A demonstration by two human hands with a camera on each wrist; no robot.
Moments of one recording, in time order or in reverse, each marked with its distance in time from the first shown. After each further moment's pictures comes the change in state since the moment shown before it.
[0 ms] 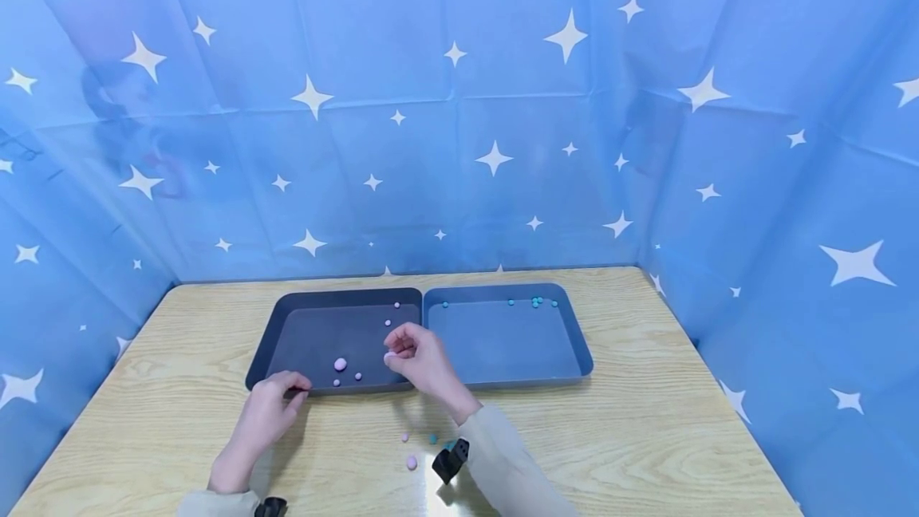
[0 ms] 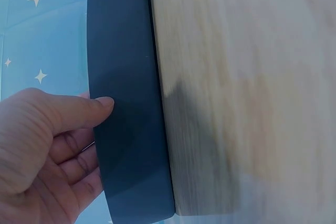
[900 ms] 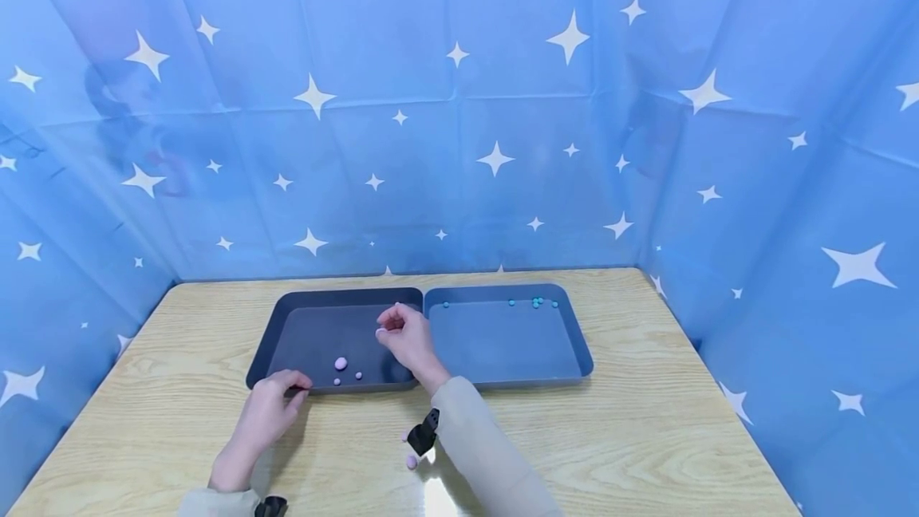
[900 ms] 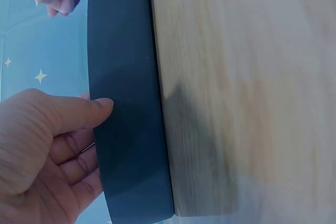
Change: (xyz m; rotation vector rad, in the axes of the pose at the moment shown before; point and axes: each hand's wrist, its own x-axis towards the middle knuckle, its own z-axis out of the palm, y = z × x) left_hand 0.000 -0.003 0.002 -0.001 0.006 0.019; right_hand 0.050 0.043 0.026 -0.050 0.186 0.096
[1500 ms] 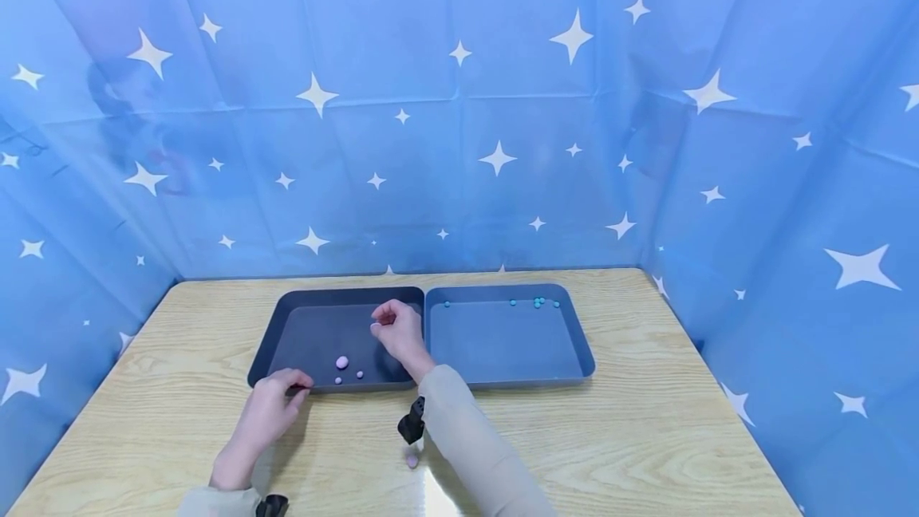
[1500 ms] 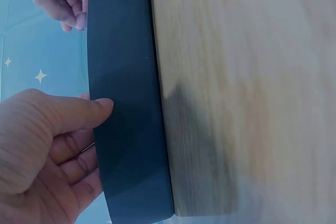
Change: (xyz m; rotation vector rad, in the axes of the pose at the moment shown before) left_hand 0.000 0.001 -0.002 -0.004 -0.016 -0.010; right_hand 0.016 0.004 0.018 -0.080 0.021 0.030
